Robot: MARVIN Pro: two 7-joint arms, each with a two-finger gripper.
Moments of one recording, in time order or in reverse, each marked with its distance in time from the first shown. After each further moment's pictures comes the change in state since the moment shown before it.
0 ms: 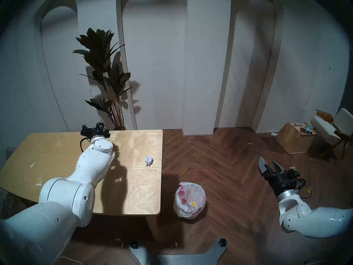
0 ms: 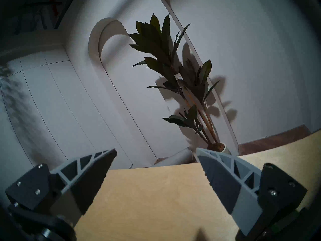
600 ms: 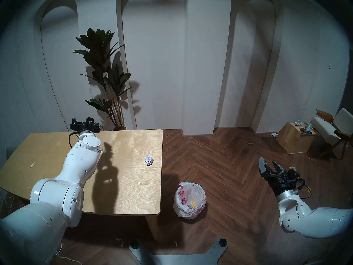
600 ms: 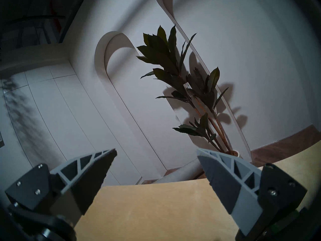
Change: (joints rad) left arm 0.007 0.090 0.001 -0.089 0.023 -0.030 -0.054; right arm 0.004 0.000 -0.006 0.001 0.000 0.000 0.000
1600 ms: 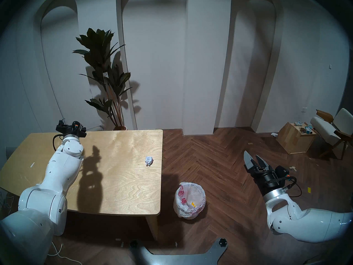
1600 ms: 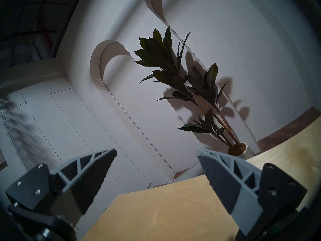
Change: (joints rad) left arm 0.120 0.148 -0.035 -0.086 0.023 -0.020 -0.119; right arm 0.052 -0.085 -0.024 -0.168 -0.041 0.038 0.047
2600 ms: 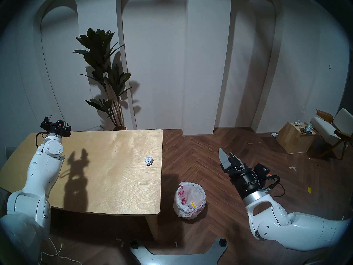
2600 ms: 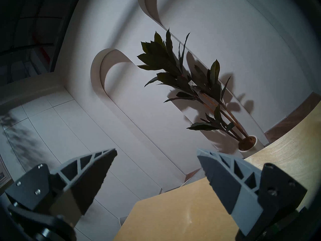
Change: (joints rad) left arm 0.077 0.137 -0.059 -0.105 0.012 -0.036 -0.128; right arm 0.077 -0.127 -0.065 -0.122 -0.048 0.137 0.022
